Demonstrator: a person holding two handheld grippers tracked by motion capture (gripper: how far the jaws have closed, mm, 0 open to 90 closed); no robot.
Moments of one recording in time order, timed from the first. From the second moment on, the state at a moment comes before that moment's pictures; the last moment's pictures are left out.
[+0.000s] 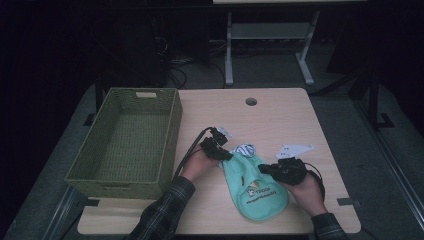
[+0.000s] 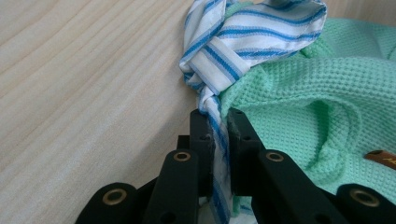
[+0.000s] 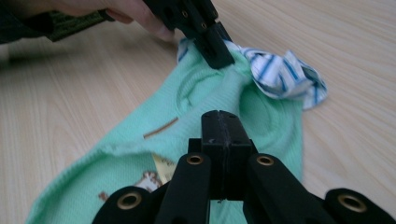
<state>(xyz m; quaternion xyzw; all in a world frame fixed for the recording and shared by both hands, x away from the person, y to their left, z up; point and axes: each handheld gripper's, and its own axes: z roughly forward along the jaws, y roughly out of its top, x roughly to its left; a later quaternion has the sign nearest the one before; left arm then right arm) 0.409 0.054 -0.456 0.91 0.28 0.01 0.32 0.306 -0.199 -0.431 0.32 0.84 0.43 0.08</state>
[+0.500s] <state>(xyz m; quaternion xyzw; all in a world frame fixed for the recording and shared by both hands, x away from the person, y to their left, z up) 0.407 0.061 -0.442 0.90 0.27 0.02 0.34 0.326 -0.170 -0.461 0.32 0.86 0.39 0.05</state>
